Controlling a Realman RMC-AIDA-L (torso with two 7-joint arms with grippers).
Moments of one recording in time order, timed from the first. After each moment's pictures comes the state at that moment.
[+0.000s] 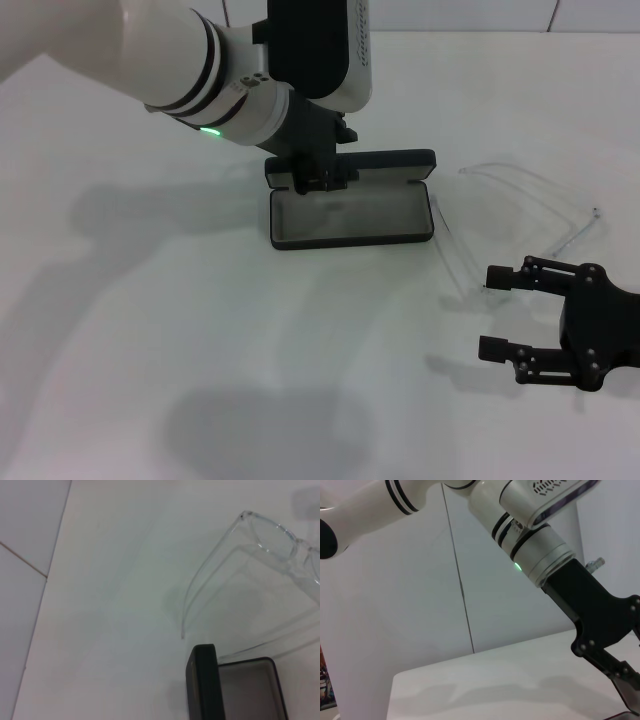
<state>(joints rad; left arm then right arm) -0.70 -2.09 1.59 1.29 2.49 1.20 -1.93 0.36 2.01 -1.02 -0.53 -1.63 -1.71 1.03</state>
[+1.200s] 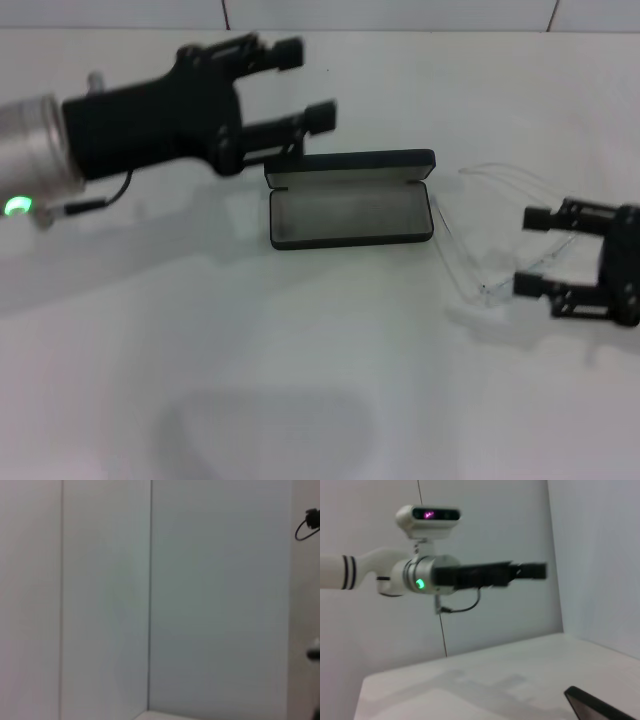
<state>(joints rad) -0.34 -2.09 1.08 1.00 1.44 1.54 -1.39 0.35 1.99 -0.98 -0.71 -1.62 -1.70 1.18</state>
